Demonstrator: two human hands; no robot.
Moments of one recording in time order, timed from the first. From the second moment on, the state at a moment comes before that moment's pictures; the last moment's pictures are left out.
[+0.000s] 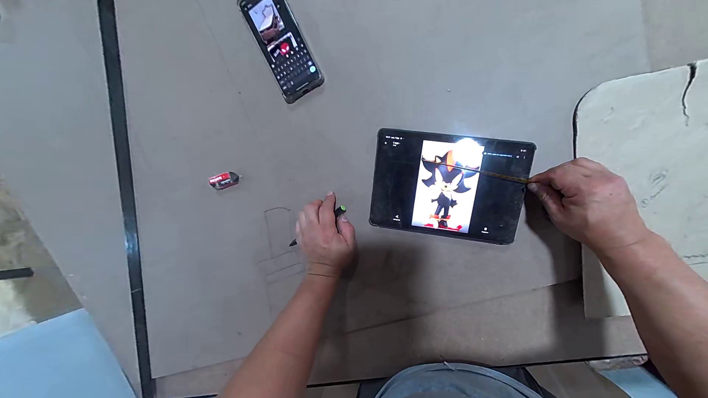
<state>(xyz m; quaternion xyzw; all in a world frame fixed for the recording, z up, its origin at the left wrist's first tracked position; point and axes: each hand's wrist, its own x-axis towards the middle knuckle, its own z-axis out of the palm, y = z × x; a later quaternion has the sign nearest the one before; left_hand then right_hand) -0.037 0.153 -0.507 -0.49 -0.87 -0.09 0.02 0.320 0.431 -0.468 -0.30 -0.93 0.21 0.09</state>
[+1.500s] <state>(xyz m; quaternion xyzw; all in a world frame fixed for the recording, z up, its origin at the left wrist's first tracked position) -0.036 0.154 -0.505 -0.50 -0.86 -0.09 0.01 0.342 0.378 -0.469 -0.29 -0.92 0.23 0.09</state>
